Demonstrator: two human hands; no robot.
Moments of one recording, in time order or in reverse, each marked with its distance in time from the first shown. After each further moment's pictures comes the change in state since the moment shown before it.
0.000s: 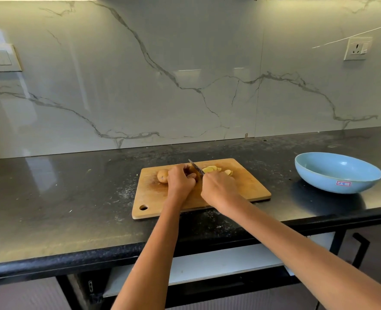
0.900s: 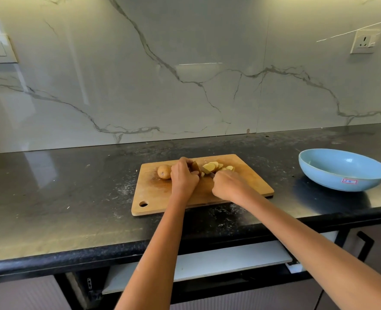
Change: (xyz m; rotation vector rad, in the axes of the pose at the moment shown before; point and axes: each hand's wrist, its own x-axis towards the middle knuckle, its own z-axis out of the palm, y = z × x) left_hand -0.001 0.006 0.006 -0.004 0.017 -0.051; right_hand 0.018 0.027 0.009 0.102 -0.196 0.058
